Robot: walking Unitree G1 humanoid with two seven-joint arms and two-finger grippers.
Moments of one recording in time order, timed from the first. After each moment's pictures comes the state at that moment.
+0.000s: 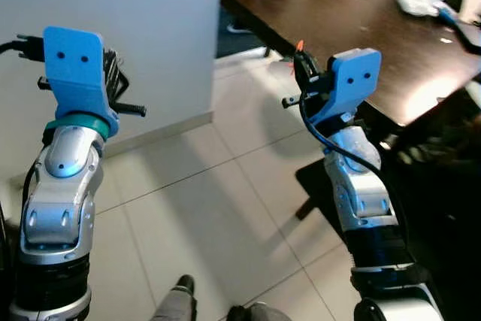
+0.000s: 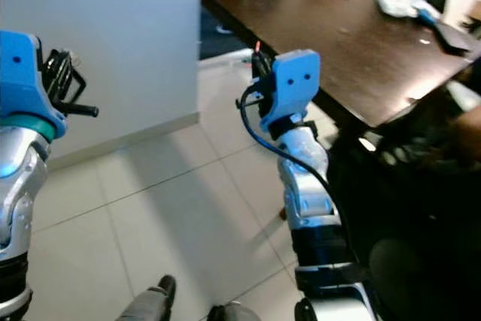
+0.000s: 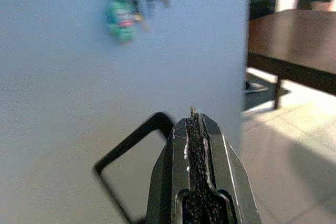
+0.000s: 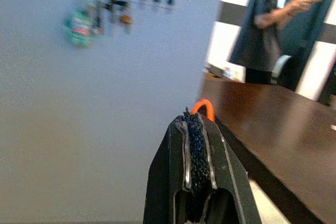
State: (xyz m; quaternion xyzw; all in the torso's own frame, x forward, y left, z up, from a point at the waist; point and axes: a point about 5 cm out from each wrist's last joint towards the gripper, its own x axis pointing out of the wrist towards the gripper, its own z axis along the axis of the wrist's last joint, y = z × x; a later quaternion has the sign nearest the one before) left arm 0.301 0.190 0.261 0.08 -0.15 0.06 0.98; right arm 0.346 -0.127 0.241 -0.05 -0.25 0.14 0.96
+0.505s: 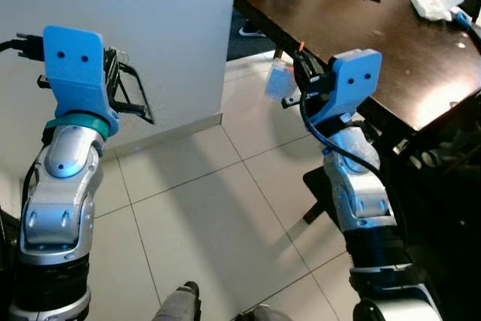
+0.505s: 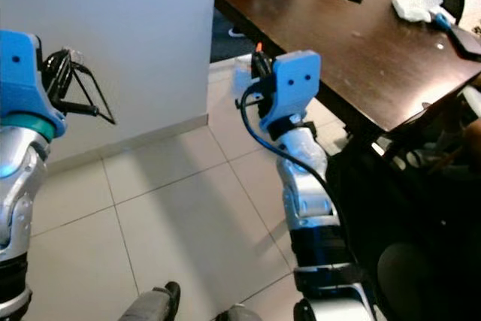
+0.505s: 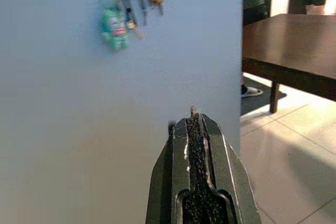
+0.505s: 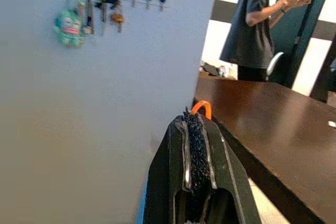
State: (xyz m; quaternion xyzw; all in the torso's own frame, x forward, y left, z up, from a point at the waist) left arm 0.301 0.186 0.262 0.09 -0.16 0.06 0.98; right arm 0.346 -0.129 0.237 -0.04 -0.25 0.13 0.96
